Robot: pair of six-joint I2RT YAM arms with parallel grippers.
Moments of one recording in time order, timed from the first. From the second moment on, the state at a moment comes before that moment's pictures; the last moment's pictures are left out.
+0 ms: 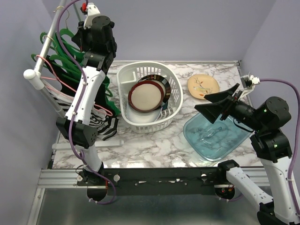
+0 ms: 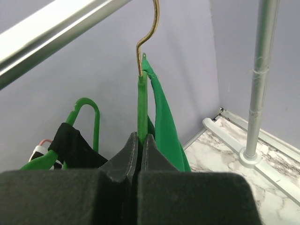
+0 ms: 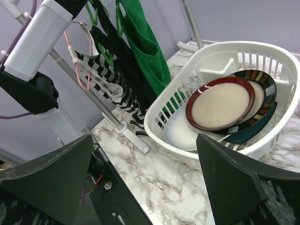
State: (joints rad) left arm -0.28 1.79 2.13 -0.35 -1.21 0.26; right arm 0.26 0.71 1.17 -0.41 -0.64 0.44
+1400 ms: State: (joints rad) left arm -0.53 1.40 2.22 -0.60 -0.48 0.05; right arm 0.26 0.82 1.26 -0.36 -0.64 0.47
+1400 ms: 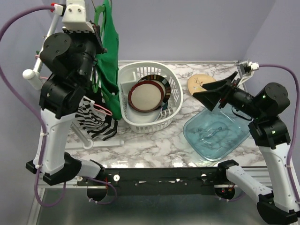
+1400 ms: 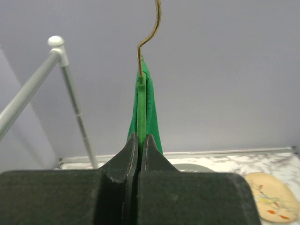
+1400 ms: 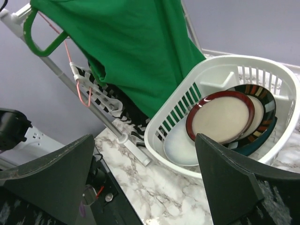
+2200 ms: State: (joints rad) left arm -0.53 1.04 1.93 -0.63 0.17 -0.19; right arm 0.64 1.42 1.93 -0.26 -0.51 0.49
